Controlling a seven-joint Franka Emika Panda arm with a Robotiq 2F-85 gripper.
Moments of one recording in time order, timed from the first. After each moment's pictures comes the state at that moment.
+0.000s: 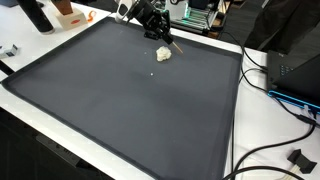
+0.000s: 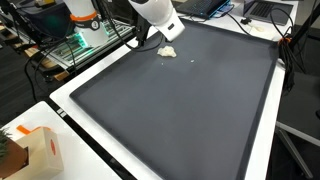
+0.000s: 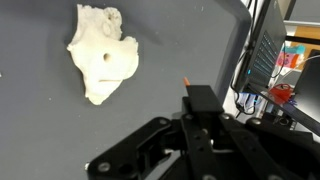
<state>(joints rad) -0.02 0.22 -0.02 -2.30 0.92 2.04 -1.03</state>
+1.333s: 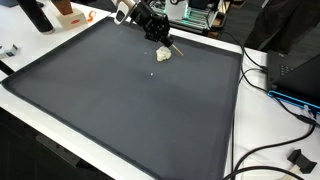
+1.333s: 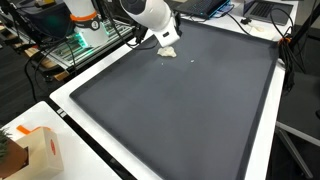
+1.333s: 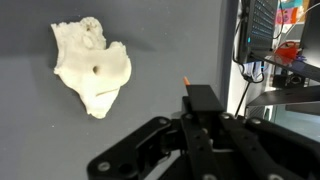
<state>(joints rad) -0.03 0.25 -0.02 -2.30 1.01 2.04 -0.85</state>
